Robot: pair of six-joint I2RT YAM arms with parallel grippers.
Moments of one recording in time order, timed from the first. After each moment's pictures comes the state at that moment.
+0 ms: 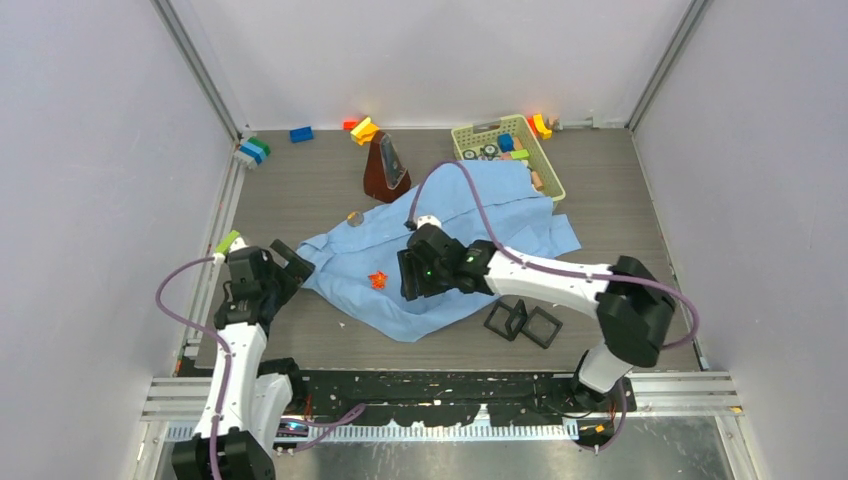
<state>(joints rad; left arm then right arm) 0.17 0.76 0.46 -0.45 0.07 -0.71 1.00 1.58 1.14 -0.42 0.09 0.63</state>
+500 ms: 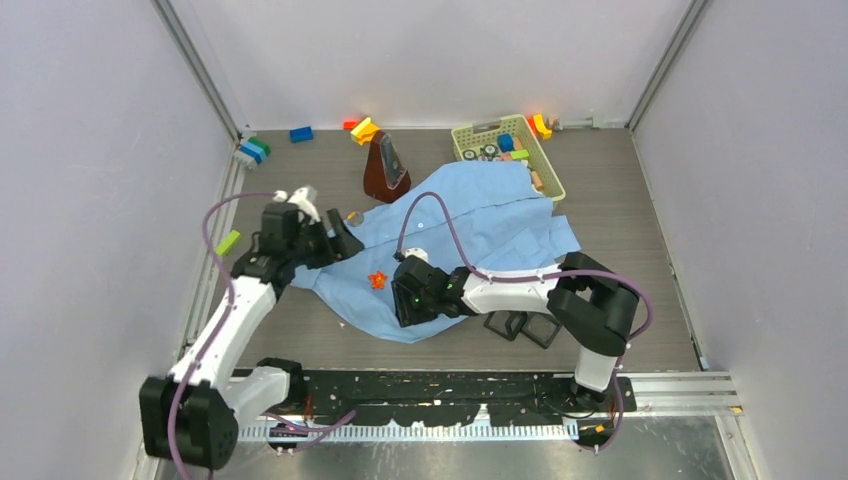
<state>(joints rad) -0.12 0.98 0.74 -0.40 0.30 -0.50 1.09 1.80 1.03 -0.18 0.02 0.74</state>
